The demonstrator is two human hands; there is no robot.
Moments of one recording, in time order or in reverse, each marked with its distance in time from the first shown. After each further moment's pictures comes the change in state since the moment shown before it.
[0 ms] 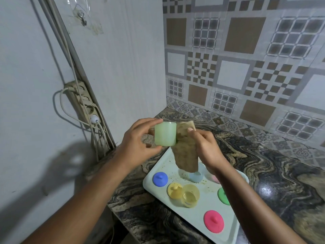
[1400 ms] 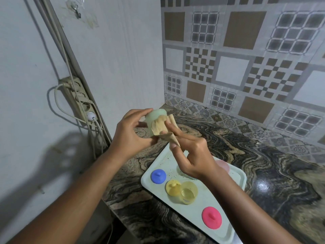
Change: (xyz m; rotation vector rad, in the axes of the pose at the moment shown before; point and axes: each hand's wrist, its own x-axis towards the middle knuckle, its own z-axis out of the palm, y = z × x) left_hand 0.019 -0.008 -0.006 0.017 0.086 0.015; right_hand -0.019 0.006 0.015 -0.471 -0.125 -0.738
